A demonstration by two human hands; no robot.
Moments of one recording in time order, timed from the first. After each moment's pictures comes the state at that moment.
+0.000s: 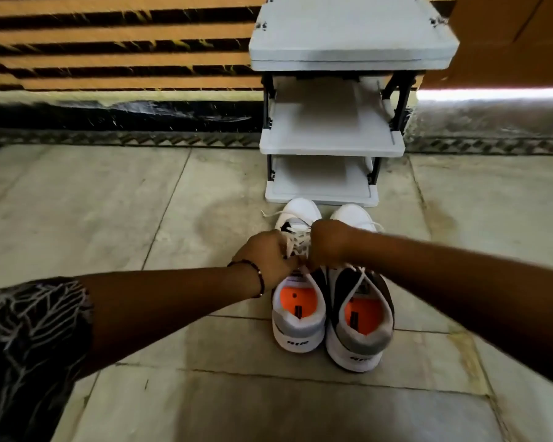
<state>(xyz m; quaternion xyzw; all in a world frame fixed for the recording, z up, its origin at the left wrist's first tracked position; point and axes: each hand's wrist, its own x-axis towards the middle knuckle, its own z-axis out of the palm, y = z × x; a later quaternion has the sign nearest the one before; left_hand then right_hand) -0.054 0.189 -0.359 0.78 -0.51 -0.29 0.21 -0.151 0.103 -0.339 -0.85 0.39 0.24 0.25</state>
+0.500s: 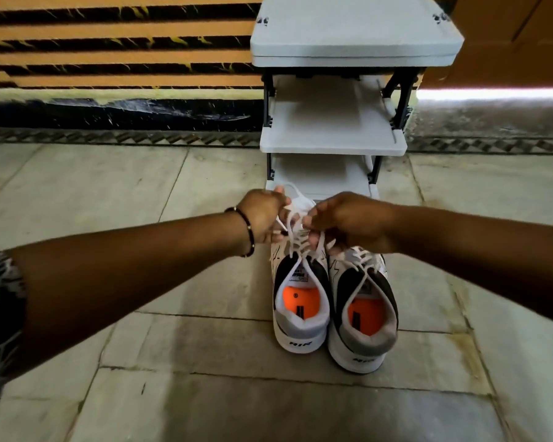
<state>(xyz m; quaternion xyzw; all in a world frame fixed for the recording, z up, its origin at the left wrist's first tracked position) -0.035 0.155 -0.318 0.71 -0.26 -0.50 0.42 -0.173 0.091 -0.309 -0.66 0.40 0.03 0.64</state>
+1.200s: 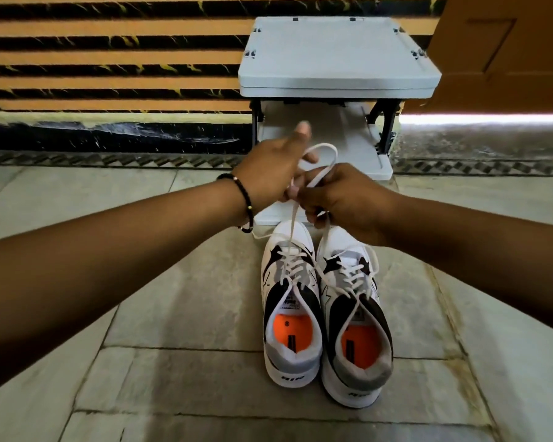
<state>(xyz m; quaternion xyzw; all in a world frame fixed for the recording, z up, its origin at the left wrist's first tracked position) -0.039 0.122 -0.246 0.67 -0.51 -0.35 0.41 -0.160 0.078 -0.265 -0.69 0.34 -0.17 0.62</state>
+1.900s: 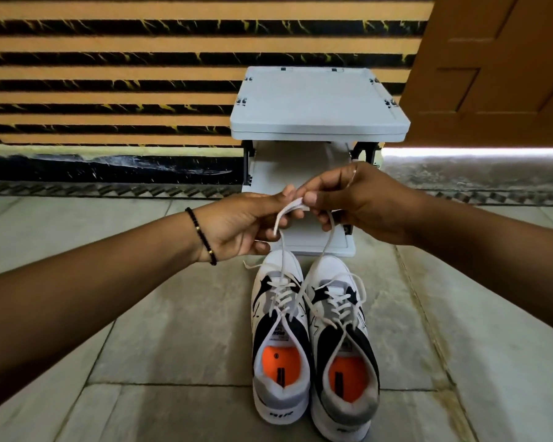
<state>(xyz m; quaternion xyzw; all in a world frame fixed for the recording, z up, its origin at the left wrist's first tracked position) -0.017 0.130 -0.244 0.53 -0.40 -0.64 0.38 -0.188 0.053 -0.223 -0.72 0.28 -0.18 0.61</state>
